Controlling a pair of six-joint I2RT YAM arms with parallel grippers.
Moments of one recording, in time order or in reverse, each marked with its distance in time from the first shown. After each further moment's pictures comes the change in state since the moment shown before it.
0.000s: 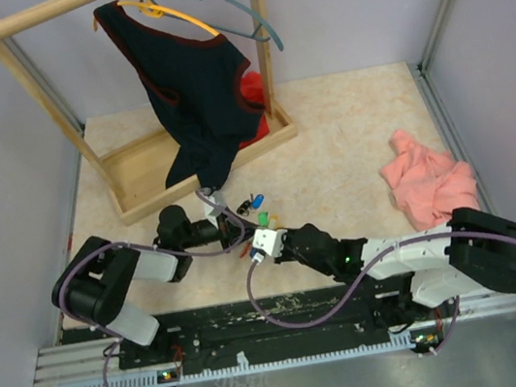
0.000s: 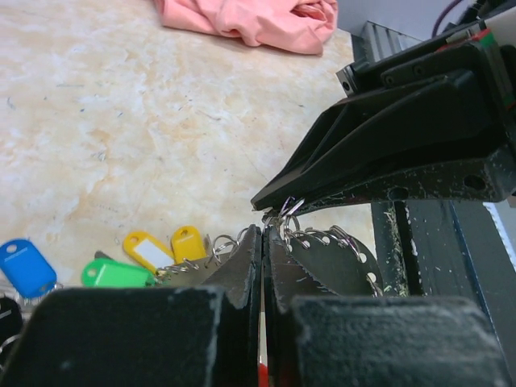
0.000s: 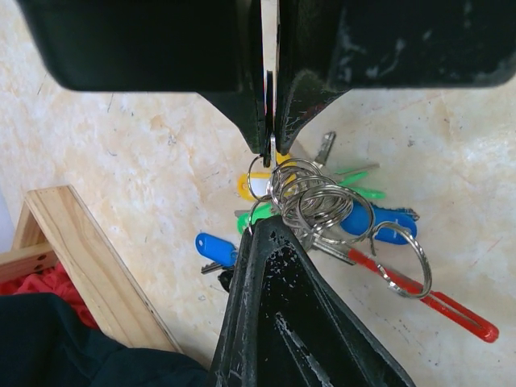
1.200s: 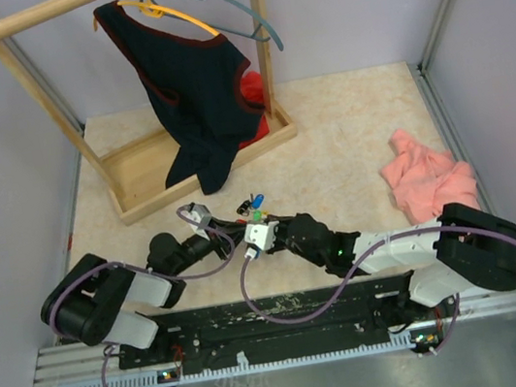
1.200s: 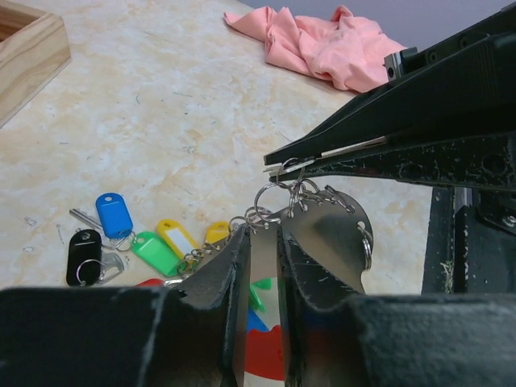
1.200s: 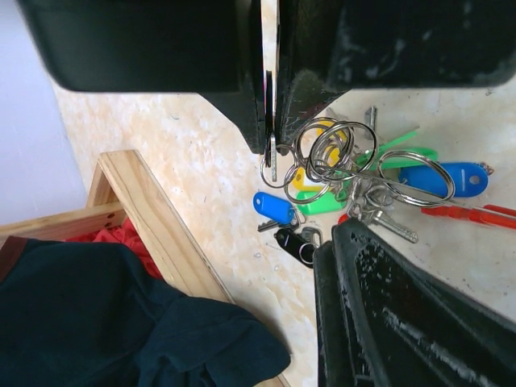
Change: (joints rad) left arm -0.074 -0.110 -0.240 0.232 -0.439 -0.077; right arm -0.052 0.077 0.061 0.123 -0.017 -0.174
